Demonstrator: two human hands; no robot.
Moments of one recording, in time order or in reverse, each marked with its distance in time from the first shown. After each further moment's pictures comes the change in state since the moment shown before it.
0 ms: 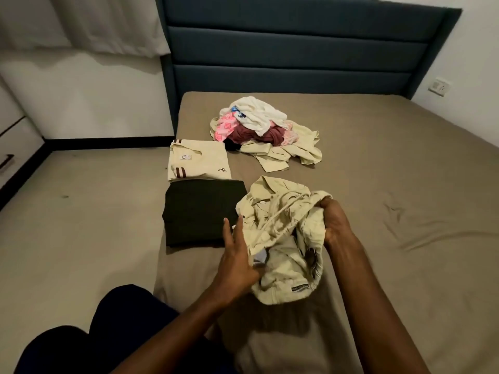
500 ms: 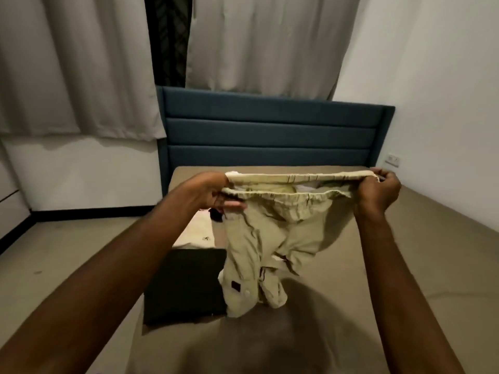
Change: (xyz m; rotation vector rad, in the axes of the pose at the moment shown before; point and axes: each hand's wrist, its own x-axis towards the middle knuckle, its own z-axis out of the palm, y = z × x) left_hand 0.122 0.213 -0.205 -0.621 -0.055 -0.282; right_hand -0.042 -0.227 0.019 -0.195 0.657 -1.043
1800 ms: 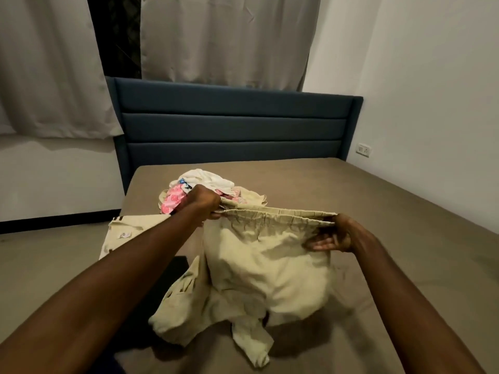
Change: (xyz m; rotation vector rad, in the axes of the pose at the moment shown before) left_hand 0.162 -0.047 0.116 0.209 0.298 0.133; right_hand 0.104 0.135 -0.057 -0.287 -0.786 0.837
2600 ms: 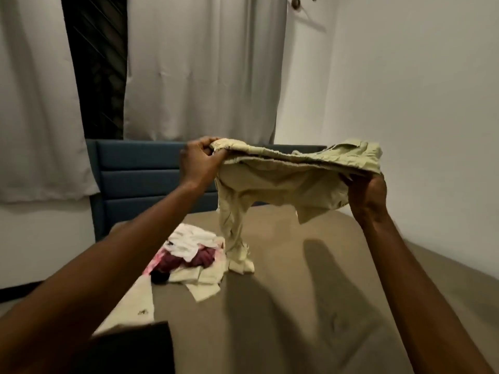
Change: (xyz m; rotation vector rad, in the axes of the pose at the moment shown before) left_hand -0.076 0.197 -0.066 -0.182 0.119 0.928; right_hand -0.156 -0.154 -0.012 0.478 0.244 -1.231
